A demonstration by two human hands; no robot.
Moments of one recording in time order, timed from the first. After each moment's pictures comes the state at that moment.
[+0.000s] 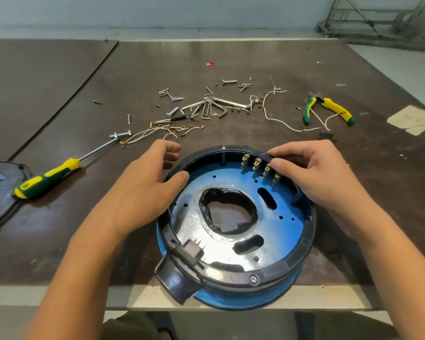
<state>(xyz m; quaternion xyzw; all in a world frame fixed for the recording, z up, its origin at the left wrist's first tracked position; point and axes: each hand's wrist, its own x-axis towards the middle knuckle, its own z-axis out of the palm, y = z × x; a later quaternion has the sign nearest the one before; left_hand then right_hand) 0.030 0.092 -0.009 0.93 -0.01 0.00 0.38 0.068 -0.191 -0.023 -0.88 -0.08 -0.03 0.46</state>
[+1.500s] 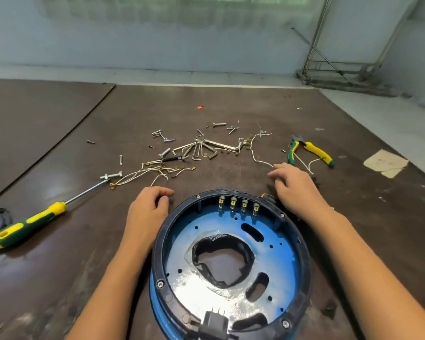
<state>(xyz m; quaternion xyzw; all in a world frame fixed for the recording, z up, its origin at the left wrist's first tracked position) 0.098 0.092 -0.074 0.89 0.07 0.13 0.43 0.160 -0.210 -0.050 -0.97 -0.05 -0.06 0.24</state>
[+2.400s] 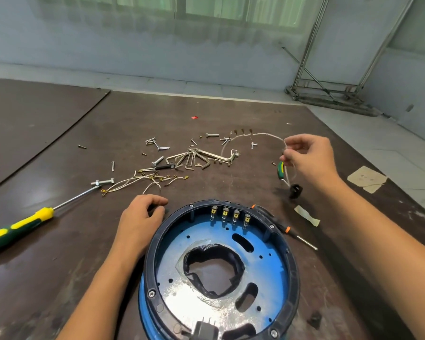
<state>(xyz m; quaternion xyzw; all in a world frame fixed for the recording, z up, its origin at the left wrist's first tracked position) 0.100 0.093 -0.070 0.89 0.07 0.10 0.45 0.203 -0.237 0.009 -0.83 0.02 -0.22 0.51</state>
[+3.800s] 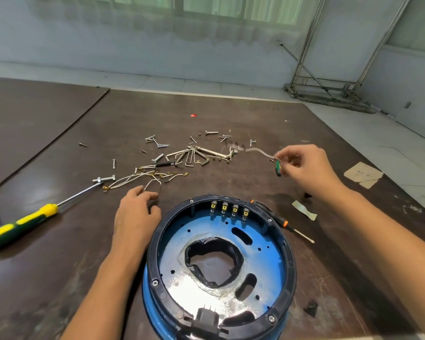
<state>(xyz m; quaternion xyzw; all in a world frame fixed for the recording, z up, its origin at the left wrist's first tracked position) 0.100 0.094 -0.071 0.94 0.12 0.11 0.31 0.177 -0.247 0.004 -0.93 -0.08 -0.16 0.32</state>
